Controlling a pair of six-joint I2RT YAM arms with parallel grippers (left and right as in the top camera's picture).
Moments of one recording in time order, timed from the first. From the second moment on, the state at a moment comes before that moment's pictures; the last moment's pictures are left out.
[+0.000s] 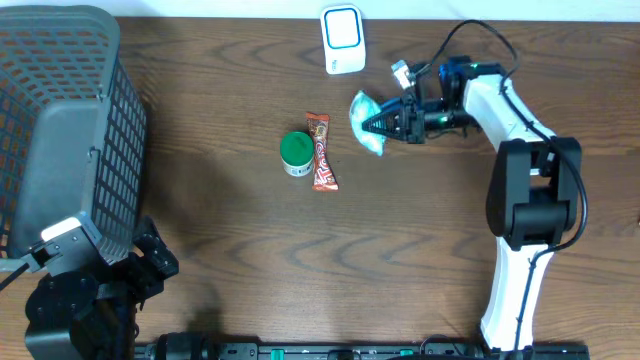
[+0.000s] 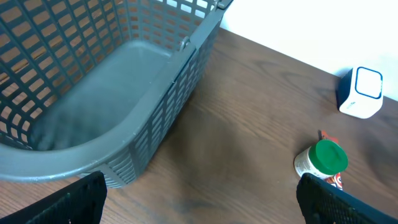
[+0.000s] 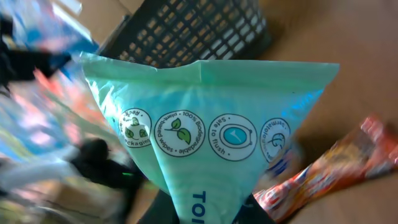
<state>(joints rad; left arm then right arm) 0.08 0.51 1.12 -1.14 -0.19 -0.31 0.09 2.28 1.75 -1.15 -1.49 -1.00</state>
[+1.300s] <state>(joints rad) 0.08 0.51 1.12 -1.14 -0.19 -0.31 0.25 2.28 1.74 -0.69 -1.53 -0.74</state>
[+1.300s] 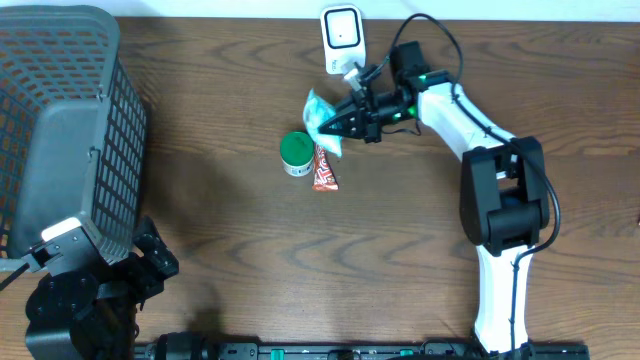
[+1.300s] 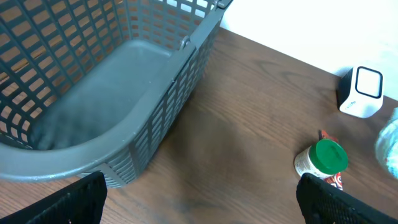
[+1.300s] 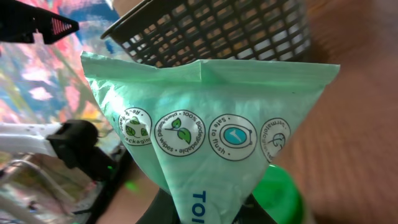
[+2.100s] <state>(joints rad) 0.08 0.51 1.12 -1.14 -0.19 -0.31 0.15 2.28 1.72 -0.31 -1.42 -1.05</state>
